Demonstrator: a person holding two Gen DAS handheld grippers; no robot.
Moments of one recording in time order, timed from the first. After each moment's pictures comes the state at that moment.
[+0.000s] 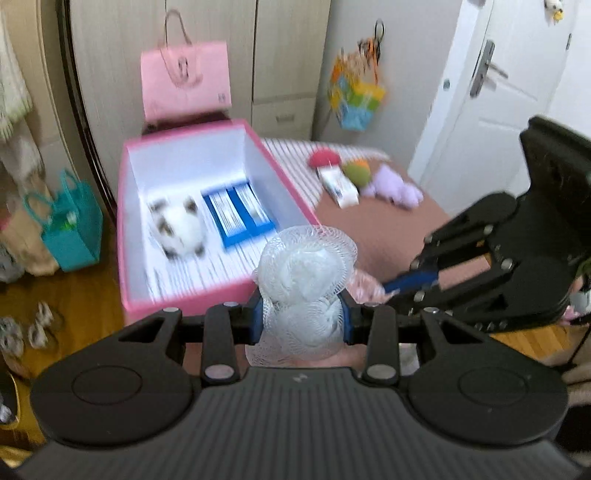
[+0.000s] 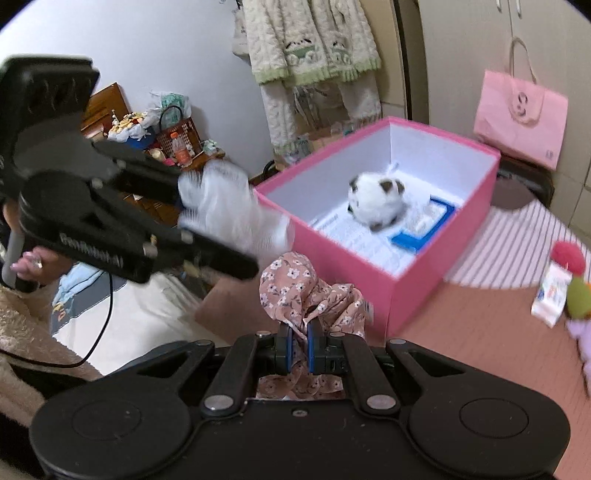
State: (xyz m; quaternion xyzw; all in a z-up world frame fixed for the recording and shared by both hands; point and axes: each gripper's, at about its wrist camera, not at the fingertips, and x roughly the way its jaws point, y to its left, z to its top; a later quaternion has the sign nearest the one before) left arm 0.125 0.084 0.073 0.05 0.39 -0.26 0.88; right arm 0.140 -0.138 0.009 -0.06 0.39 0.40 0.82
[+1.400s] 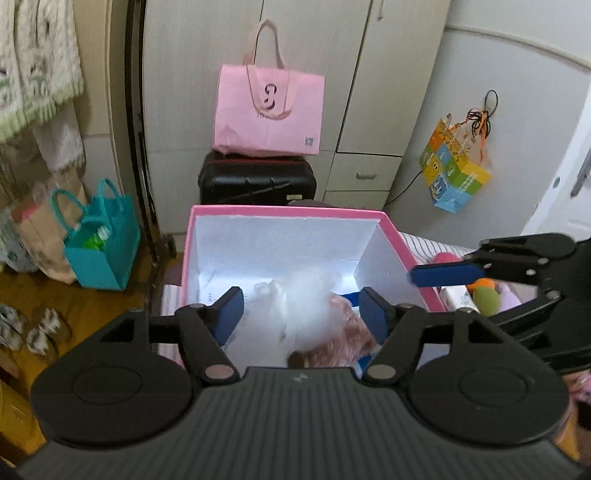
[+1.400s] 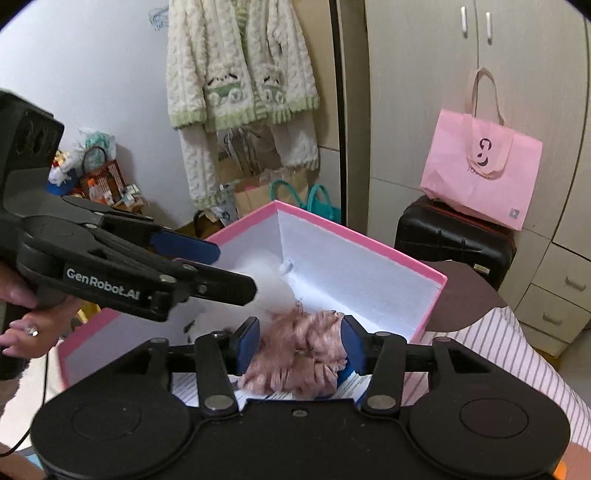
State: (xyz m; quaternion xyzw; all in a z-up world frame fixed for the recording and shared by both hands) left arm 0.317 0.109 0.026 -0.03 0.34 -0.16 0.93; right arm 0.336 -0.107 0.001 -0.07 0.33 0.34 0.88
